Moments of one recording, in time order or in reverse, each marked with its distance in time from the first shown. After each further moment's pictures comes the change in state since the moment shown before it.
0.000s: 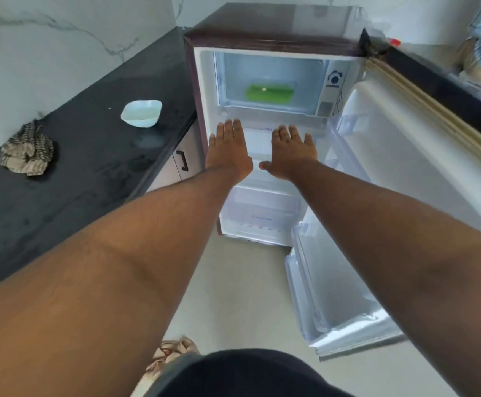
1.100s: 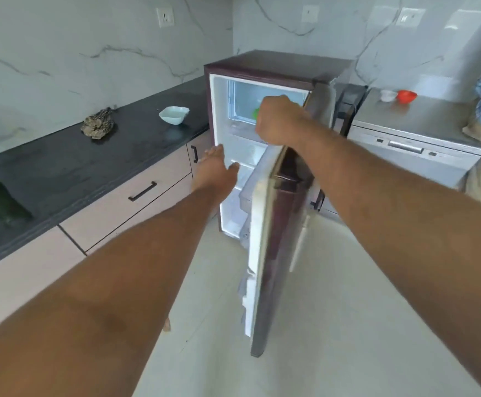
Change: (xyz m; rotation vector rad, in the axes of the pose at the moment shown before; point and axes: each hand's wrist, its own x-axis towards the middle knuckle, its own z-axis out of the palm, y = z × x) left_hand -0.208 0.216 -0.041 -0.386 0.250 -0.377; right_hand -0.212 0.179 -0.136 0.219 0.272 -0.383
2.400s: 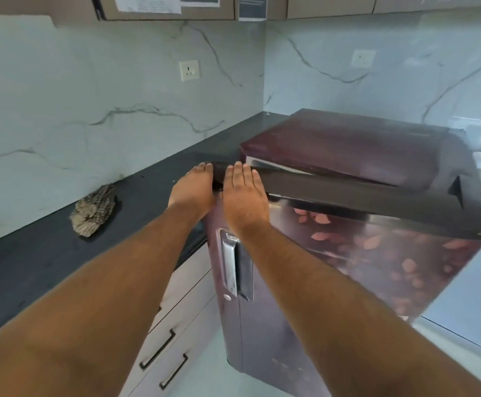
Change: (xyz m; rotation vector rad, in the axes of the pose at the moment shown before) left_hand 0.481 -0.128 -0.037 0.460 0.092 0.084; right_hand 0.436 -0.092 0.195 -0.109 0.165 -0.163
